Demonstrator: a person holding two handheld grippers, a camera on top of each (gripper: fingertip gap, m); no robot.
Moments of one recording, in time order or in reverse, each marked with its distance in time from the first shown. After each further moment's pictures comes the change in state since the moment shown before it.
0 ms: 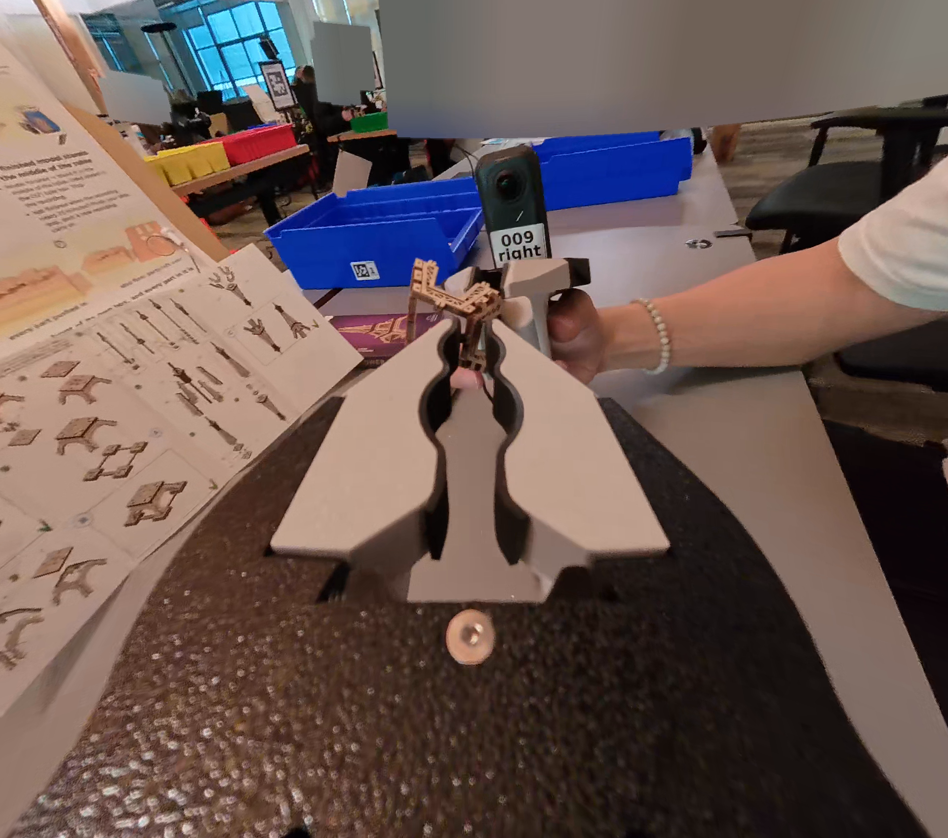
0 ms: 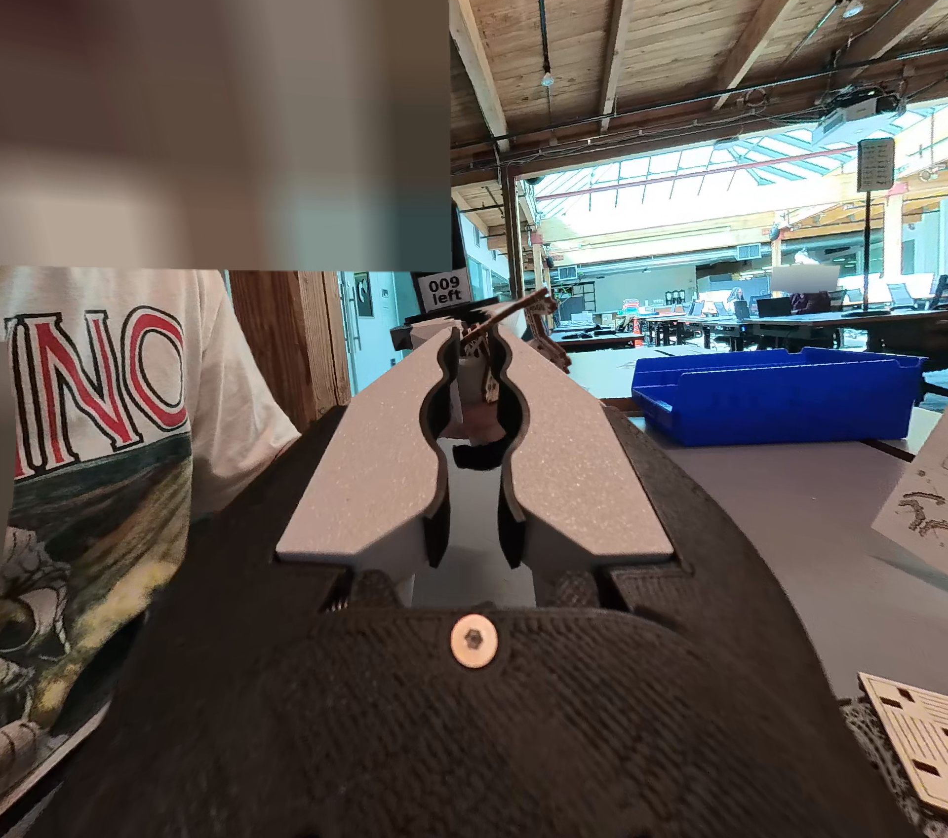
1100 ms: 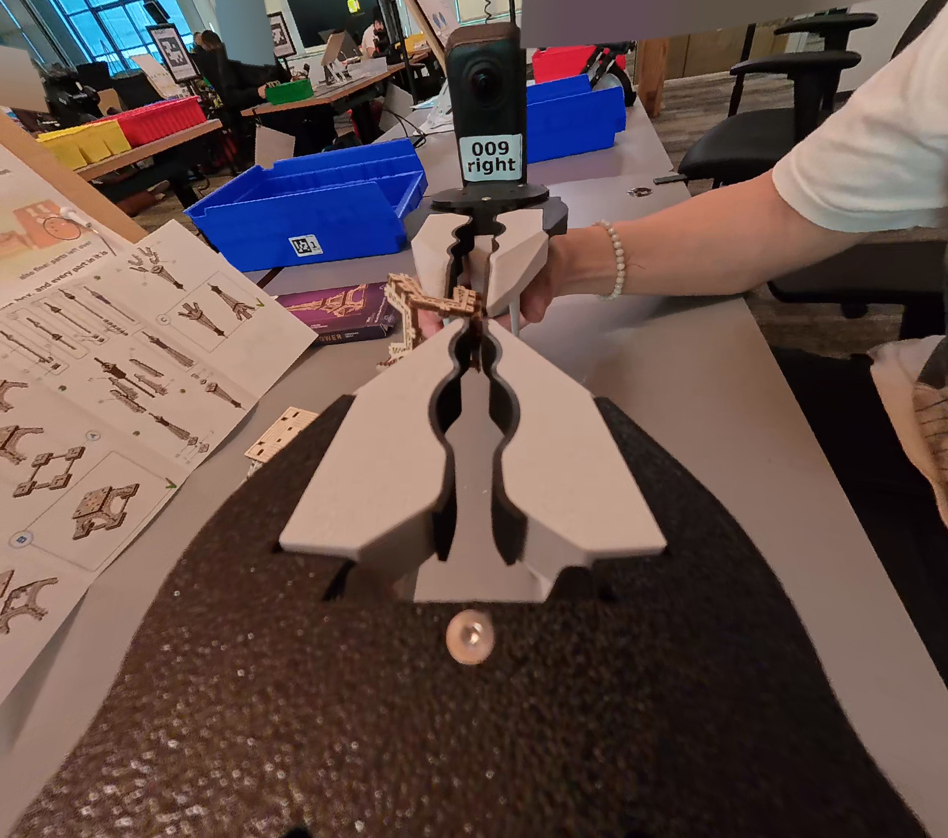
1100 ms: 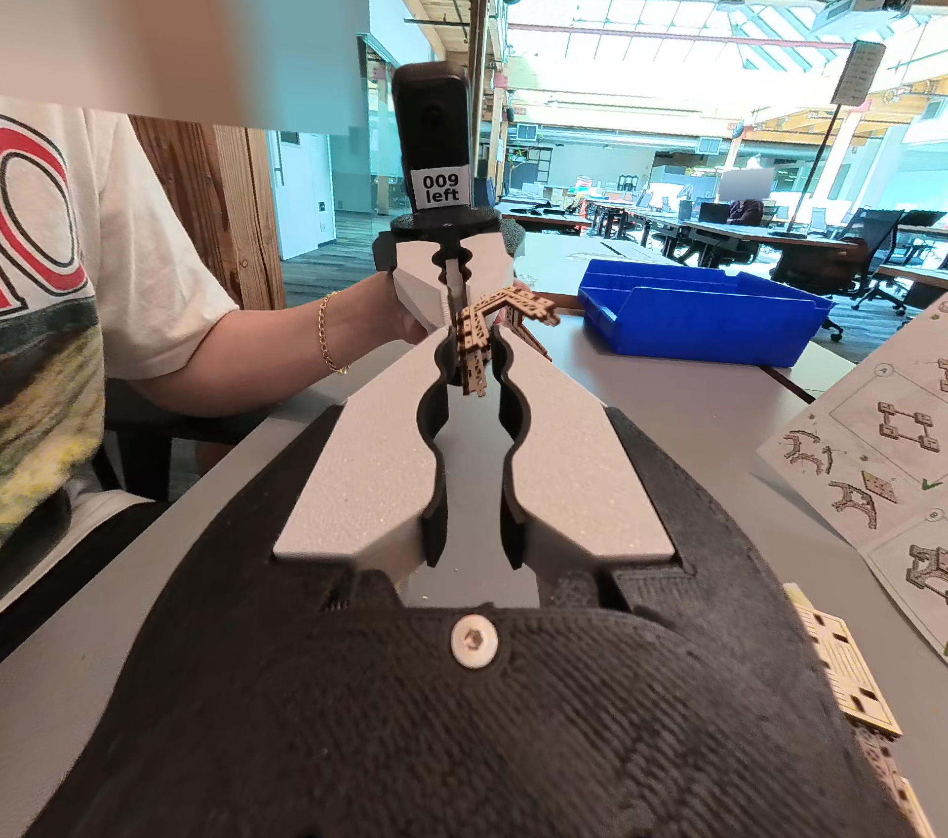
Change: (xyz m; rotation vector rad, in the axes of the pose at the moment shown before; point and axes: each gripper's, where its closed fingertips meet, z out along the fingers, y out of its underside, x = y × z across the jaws) left arm 0.010 0.024 -0.008 -0.059 0.153 0.031; right arm 0.002 0.033 0.003 -0.333 0.073 -0.200
